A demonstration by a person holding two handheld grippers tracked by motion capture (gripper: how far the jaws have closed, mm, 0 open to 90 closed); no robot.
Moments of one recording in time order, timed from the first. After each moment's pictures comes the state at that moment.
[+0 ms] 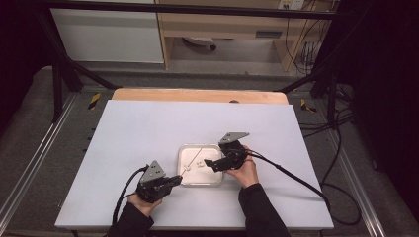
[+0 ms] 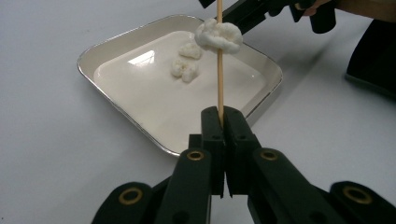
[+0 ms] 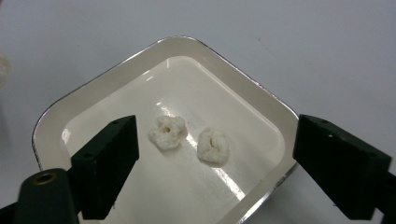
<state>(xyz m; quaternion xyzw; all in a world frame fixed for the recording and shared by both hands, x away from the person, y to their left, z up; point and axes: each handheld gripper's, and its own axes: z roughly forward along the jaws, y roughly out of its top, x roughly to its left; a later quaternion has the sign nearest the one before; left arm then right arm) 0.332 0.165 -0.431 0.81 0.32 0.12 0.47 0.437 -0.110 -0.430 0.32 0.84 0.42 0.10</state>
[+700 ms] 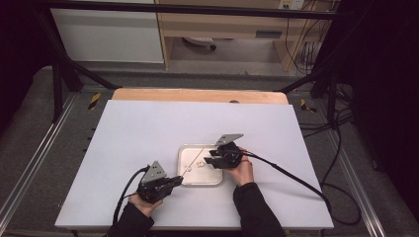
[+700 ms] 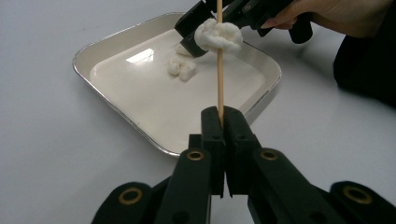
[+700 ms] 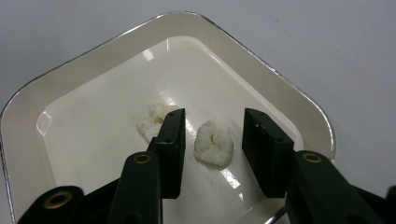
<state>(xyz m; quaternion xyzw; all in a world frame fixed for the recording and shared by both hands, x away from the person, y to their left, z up) 0.332 0.163 -0.432 0.82 0.32 0.12 0.47 0.448 -0.104 -0.451 0.29 0.86 0.41 0.09</state>
